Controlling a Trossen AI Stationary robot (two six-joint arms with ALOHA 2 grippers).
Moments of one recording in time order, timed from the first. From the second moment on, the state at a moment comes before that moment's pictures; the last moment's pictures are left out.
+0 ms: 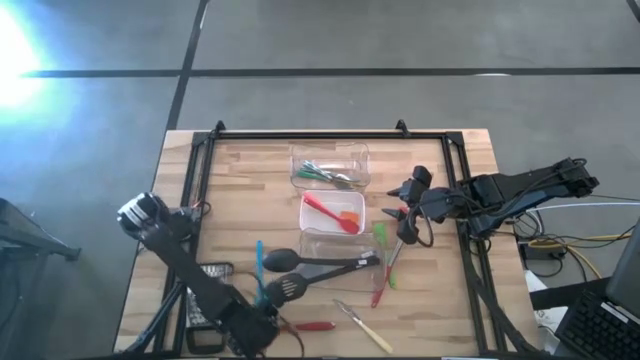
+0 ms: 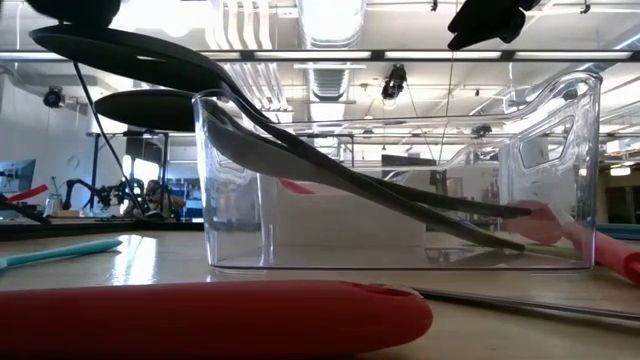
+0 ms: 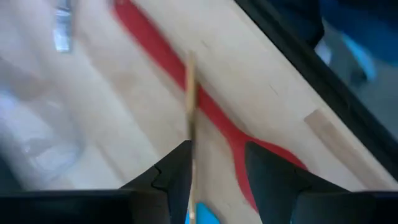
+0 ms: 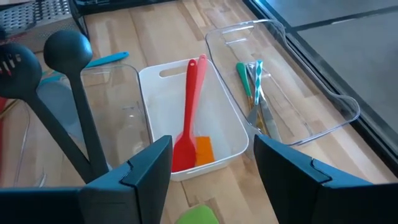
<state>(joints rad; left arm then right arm) -0.81 1.75 1.27 -0.64 -0.18 -0.07 0.24 1.04 1.01 -0.70 0.47 0.39</state>
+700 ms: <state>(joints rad) -0.77 1.98 1.63 -0.92 -0.20 0.13 0.24 1.04 1.00 -0.70 0.47 0.35</state>
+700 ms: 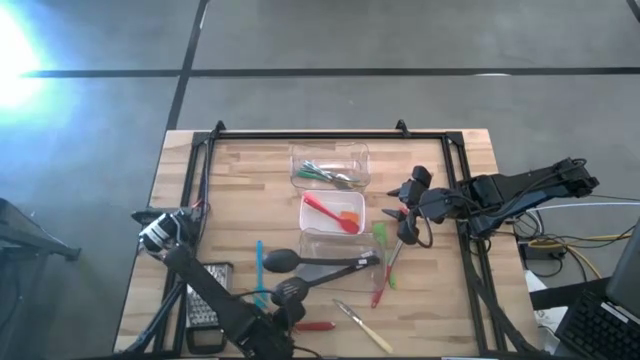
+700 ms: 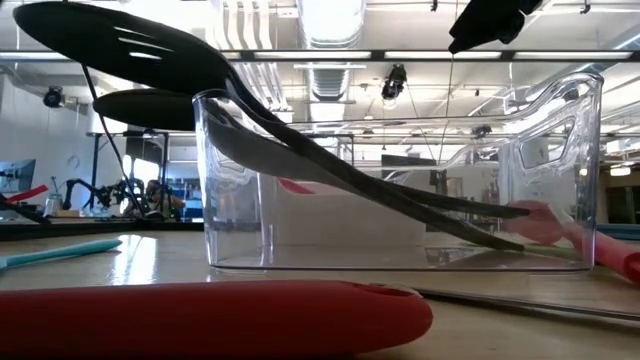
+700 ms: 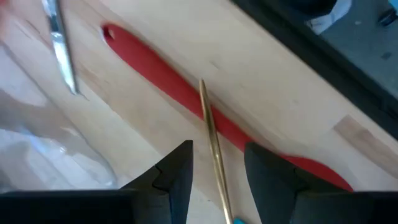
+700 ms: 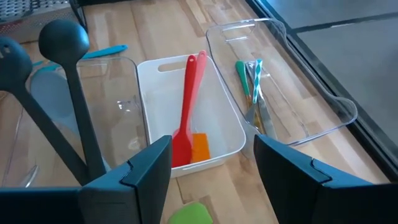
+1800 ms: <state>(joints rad) -0.81 1.96 1.84 -1.27 -0.29 -0.03 0.21 1.04 1.00 -0.69 0.47 0.34</state>
